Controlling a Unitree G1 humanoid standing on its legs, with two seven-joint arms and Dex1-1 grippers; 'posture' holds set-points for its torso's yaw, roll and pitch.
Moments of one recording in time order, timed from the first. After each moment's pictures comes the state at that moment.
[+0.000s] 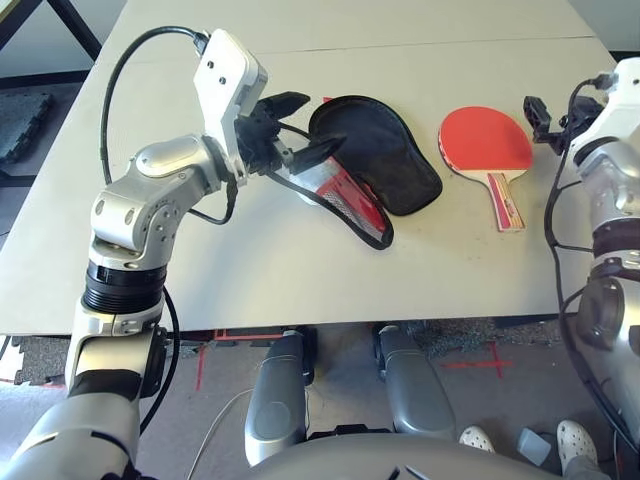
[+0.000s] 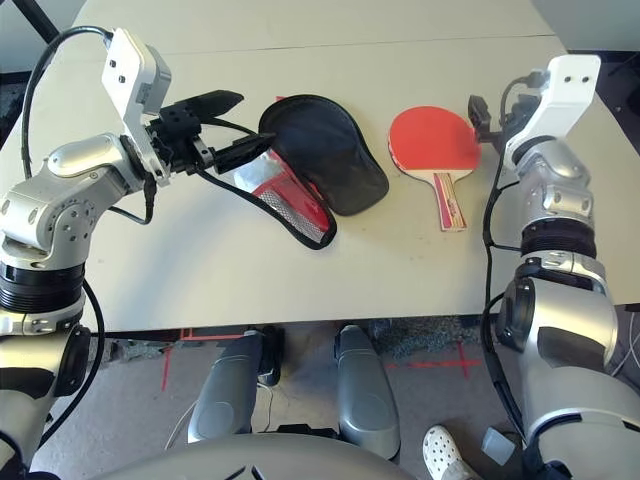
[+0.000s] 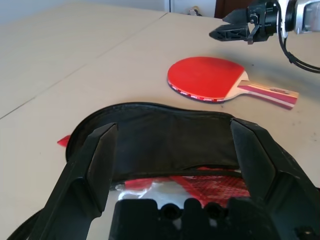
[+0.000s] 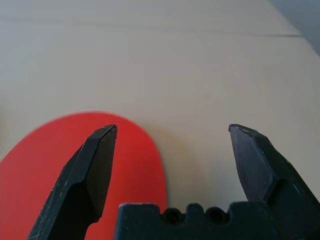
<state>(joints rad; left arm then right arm) -0.68 0.53 -0.05 -0.23 -0.53 0.69 -0.69 -0.77 -0.67 -0.27 0.51 0.21 0.51 0.39</state>
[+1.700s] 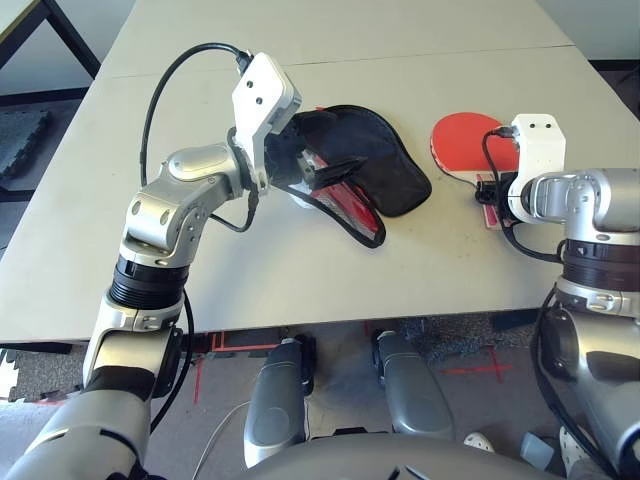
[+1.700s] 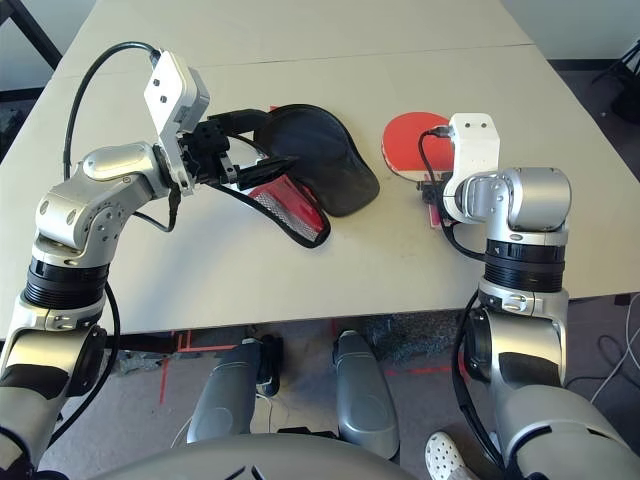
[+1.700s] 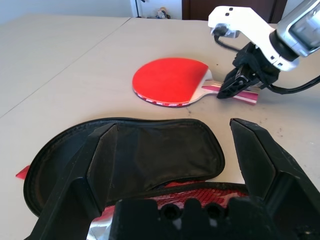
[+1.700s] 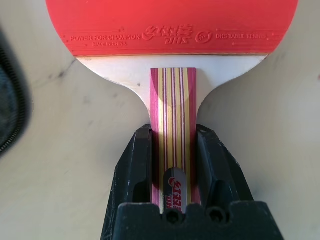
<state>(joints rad) -0.69 0.48 -0.10 -0.18 -0.45 0.64 -0.77 -0.68 -0.47 -0.13 0.01 0.14 1.37 0.15</state>
